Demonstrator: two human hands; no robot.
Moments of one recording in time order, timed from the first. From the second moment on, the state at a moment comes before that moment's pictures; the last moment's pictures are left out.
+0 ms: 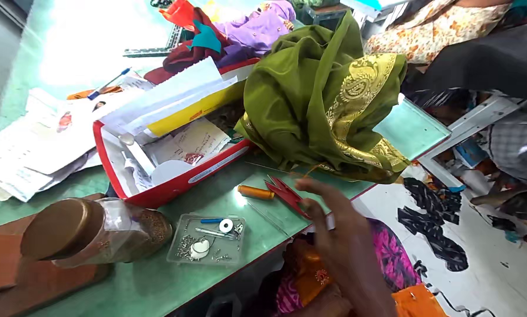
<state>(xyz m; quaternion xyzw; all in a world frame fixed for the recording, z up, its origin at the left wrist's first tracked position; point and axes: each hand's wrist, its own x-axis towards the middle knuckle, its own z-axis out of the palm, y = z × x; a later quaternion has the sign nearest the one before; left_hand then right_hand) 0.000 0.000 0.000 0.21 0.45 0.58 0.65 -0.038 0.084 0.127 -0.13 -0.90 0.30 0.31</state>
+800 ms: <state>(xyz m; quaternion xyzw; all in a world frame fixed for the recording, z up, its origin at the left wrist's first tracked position) -0.004 0.037 0.079 0.38 0.37 0.64 0.55 0.366 0.038 0.079 -0.33 -0.63 0.54 0.45</state>
